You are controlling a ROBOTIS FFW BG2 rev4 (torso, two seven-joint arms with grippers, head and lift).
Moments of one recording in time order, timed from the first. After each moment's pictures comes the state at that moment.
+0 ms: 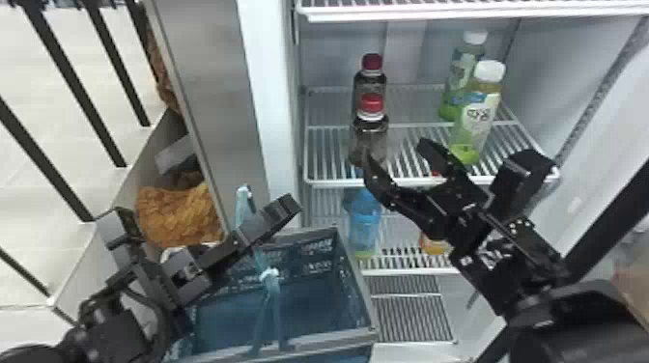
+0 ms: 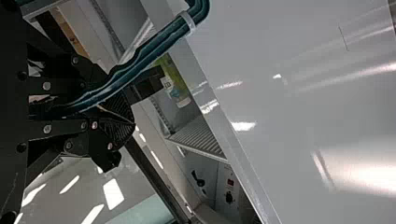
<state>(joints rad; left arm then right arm) 0.22 0.12 0.25 -1.94 1.15 0.95 -0.73 0.09 -0.15 0.18 -1.91 -0.26 0.17 0.30</state>
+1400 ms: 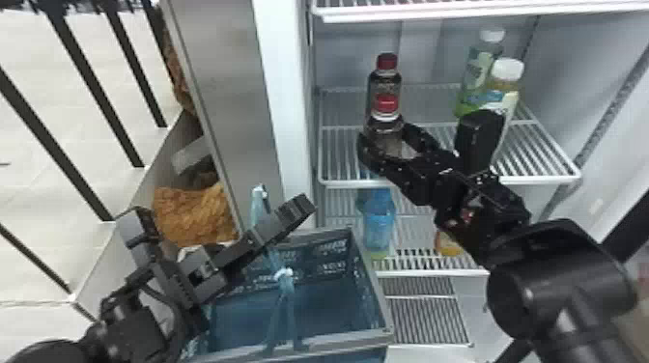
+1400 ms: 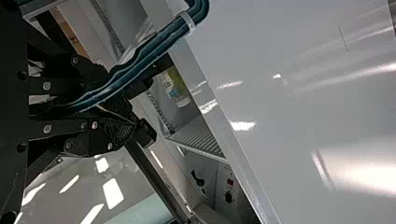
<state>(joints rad) 0.22 0.12 0.25 -1.94 1.16 0.95 -0.73 -0.16 -0.13 0.26 -1.67 -0.24 0.27 0.26</state>
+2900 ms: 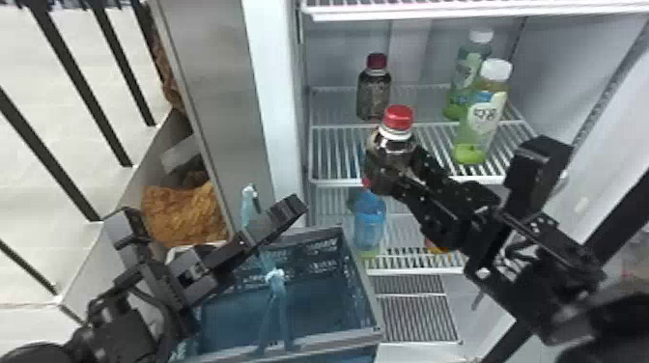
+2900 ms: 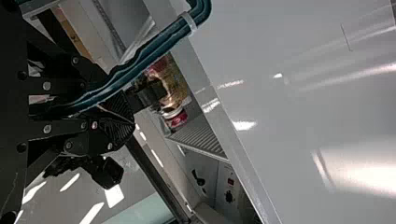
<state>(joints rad) 0.23 0.12 0.24 -1.94 1.16 0.95 -0.73 0.18 -0.20 0.17 -2.18 -0.32 0.46 0.26</state>
